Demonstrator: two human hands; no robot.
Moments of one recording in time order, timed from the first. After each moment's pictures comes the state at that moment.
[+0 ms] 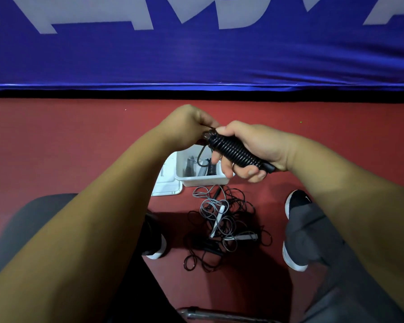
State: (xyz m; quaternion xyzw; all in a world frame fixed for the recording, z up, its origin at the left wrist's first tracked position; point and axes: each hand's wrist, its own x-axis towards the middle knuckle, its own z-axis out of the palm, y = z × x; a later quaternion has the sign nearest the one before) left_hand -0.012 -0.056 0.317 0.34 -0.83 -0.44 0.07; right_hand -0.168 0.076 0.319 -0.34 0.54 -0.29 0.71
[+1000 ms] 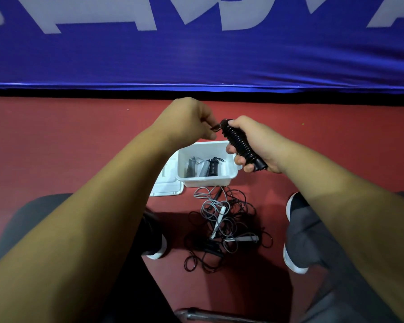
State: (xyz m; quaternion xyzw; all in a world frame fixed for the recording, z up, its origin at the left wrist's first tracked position) left_hand -0.011 -0.061 0.334 0.37 -0.88 -0.29 0.05; right_hand -0.172 0.062 0.294 -0.27 0.64 -0.41 0.59
